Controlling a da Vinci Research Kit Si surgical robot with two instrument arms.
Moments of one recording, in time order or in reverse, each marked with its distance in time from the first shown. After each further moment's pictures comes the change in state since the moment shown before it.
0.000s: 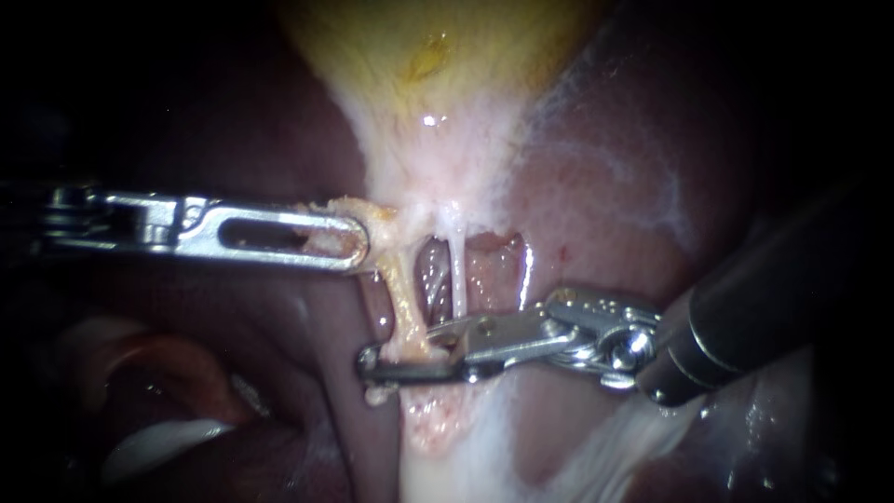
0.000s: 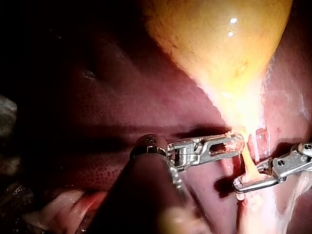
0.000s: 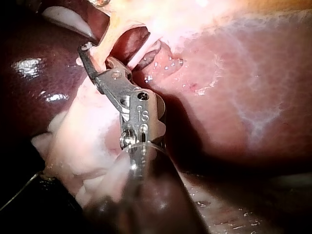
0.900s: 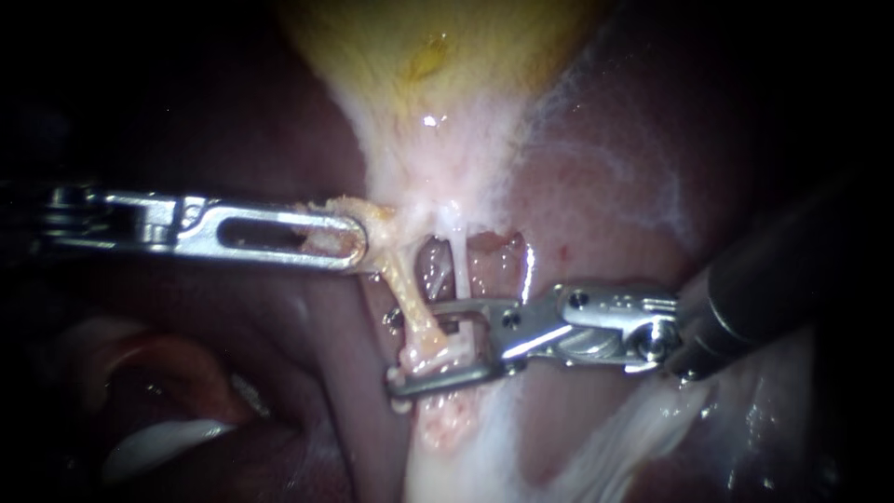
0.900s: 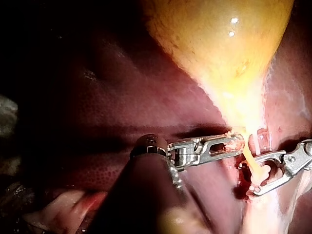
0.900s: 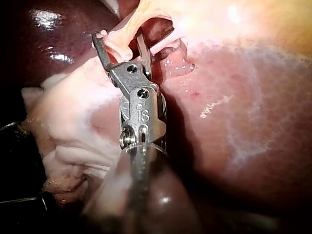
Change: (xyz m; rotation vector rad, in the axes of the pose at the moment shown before) right arm 0.000 -0.001 -0.002 -0.059 0.042 -0.325; left arm 0.000 0.000 0.000 -0.001 -0.001 0.001
